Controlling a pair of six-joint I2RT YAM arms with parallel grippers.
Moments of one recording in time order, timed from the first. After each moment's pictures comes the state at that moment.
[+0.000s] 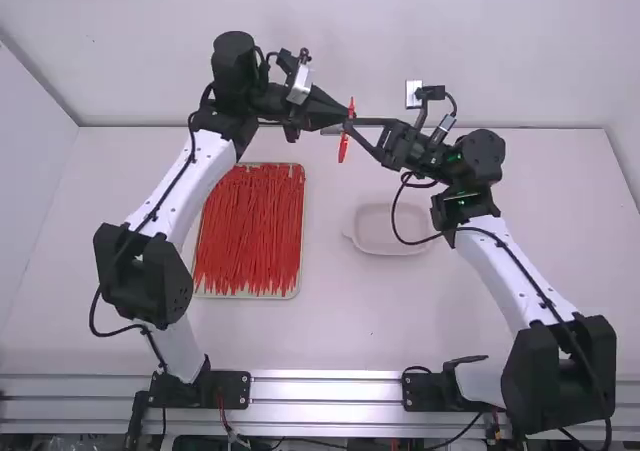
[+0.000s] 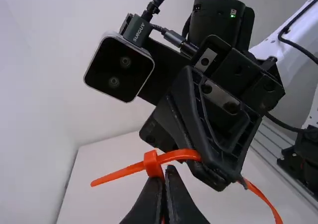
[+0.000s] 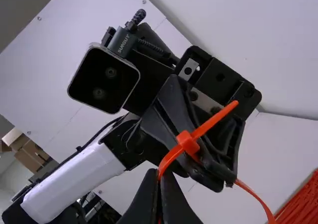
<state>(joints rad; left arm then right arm) -0.23 1.84 1.75 0.06 1.50 0.29 0.21 1.42 1.01 0.79 -1.01 1.13</state>
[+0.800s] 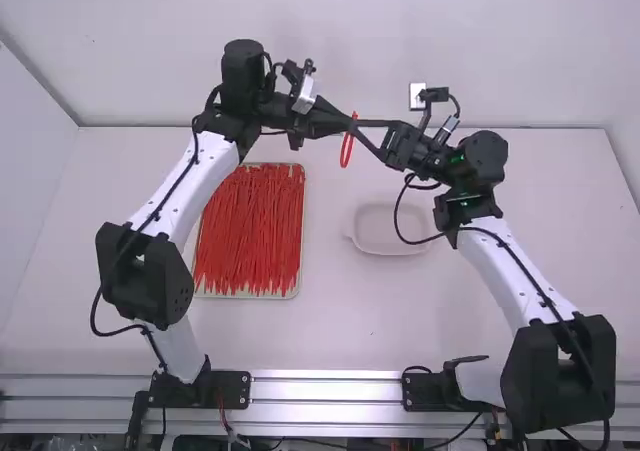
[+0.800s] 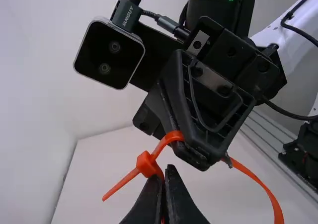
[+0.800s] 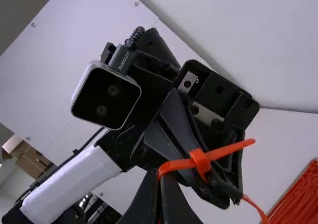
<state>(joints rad) -0.24 1.84 1.73 -0.09 1.48 0.45 0.19 1.42 0.99 0.79 -1.01 1.15</state>
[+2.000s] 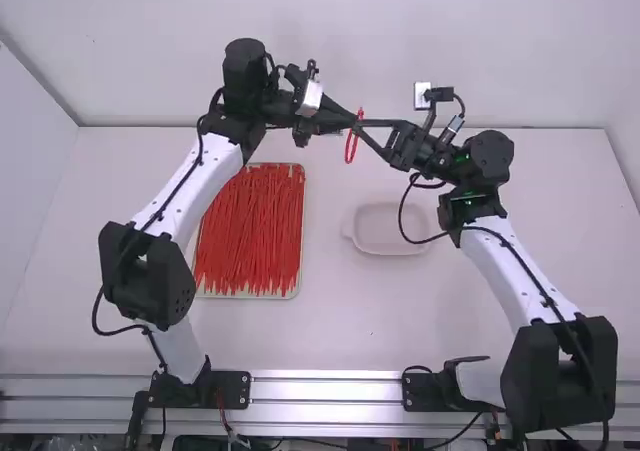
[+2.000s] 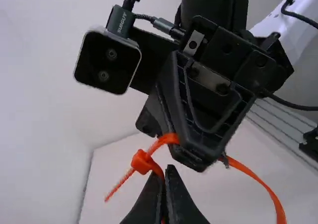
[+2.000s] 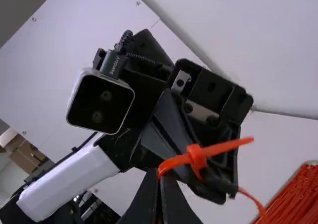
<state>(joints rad) -0.26 1.84 1.72 0.07 1.46 0.46 0.17 1.42 0.99 0.80 -1.05 1.12</state>
